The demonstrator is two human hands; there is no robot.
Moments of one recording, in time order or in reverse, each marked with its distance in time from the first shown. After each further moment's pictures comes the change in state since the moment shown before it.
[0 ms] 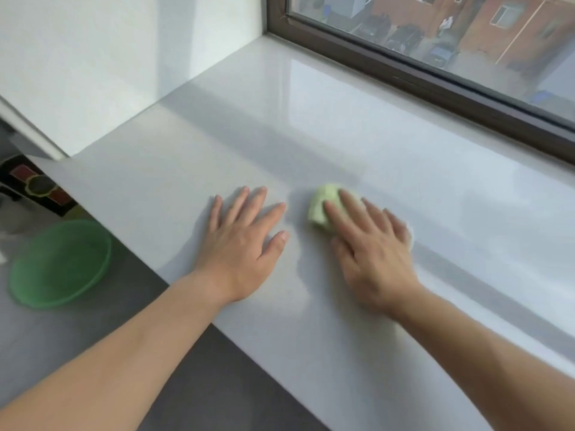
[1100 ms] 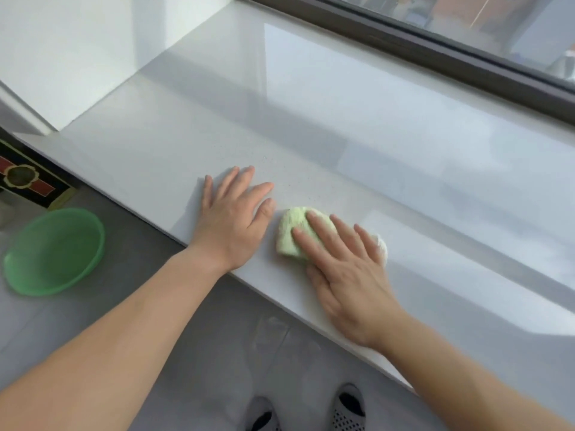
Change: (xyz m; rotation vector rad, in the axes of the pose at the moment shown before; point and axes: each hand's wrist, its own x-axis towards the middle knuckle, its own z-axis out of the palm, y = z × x) left_hand -0.041 0.005 -0.008 -0.179 -0.001 0.008; right_hand -0.112 -0.060 0.004 0.073 -0.121 -0.030
